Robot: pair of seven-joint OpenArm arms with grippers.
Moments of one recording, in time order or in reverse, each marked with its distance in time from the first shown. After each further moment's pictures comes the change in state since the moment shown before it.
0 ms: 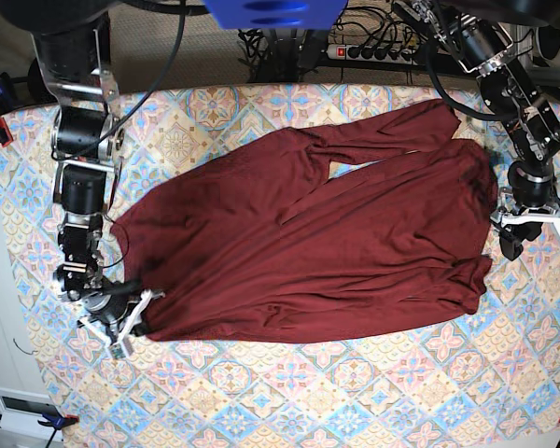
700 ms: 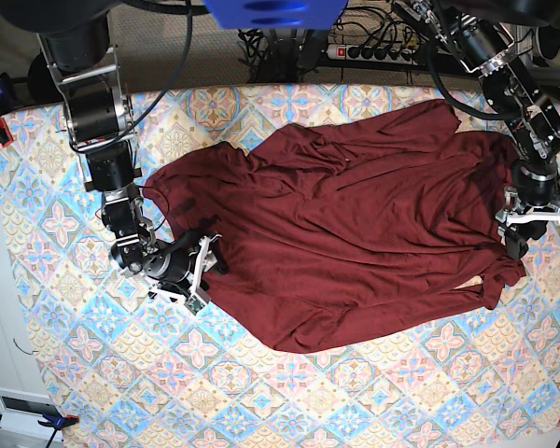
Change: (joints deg) left arm 0.0 -0.2 -1.0 0.0 0.0 0.0 -0.2; right arm -6.3 -1.4 -27.7 0.9 11.7 0.6 0.3
